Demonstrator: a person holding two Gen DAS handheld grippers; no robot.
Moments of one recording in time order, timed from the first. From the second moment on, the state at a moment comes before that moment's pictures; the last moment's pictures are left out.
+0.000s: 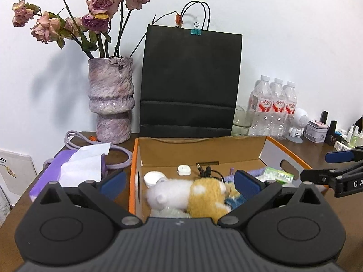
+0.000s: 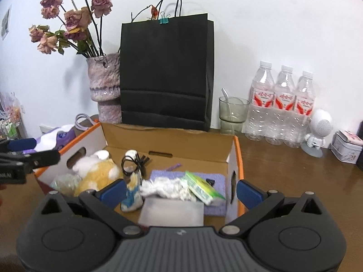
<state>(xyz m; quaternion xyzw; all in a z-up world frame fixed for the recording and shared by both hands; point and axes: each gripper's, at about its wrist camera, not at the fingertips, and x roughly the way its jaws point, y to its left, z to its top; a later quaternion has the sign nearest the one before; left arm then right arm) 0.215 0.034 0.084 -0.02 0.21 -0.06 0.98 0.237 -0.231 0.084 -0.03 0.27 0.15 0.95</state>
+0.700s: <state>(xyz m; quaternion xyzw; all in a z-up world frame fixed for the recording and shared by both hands) 0.178 0.016 0.027 0.00 0.30 -0.13 0.95 0.176 -0.212 0.027 -0.10 0.31 0.19 0.93</state>
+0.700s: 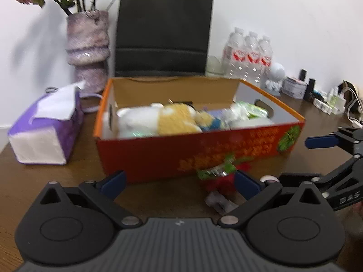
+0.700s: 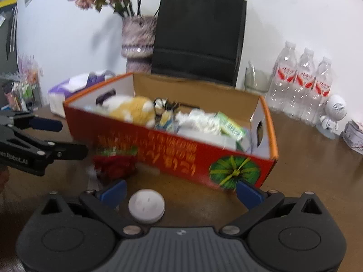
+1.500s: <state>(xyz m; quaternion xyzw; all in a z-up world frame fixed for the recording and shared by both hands) 0.172 -0.010 0.004 0.01 0.32 -0.18 0.93 0.166 -0.205 0.003 -0.08 0.32 0.25 0.91</state>
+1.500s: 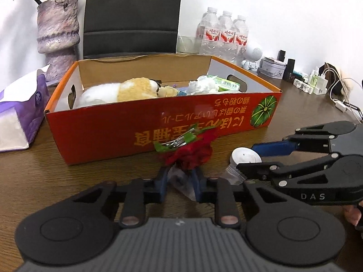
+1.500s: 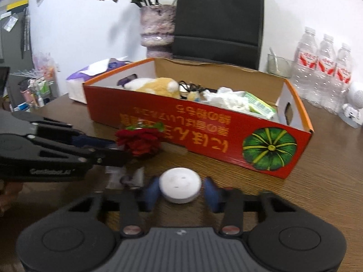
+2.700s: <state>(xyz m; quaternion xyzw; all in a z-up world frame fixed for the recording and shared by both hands) 0.155 0.023 0.059 -0.04 0.22 -0.15 0.96 0.163 -0.221 0.048 -0.04 0.25 0.23 0.94</state>
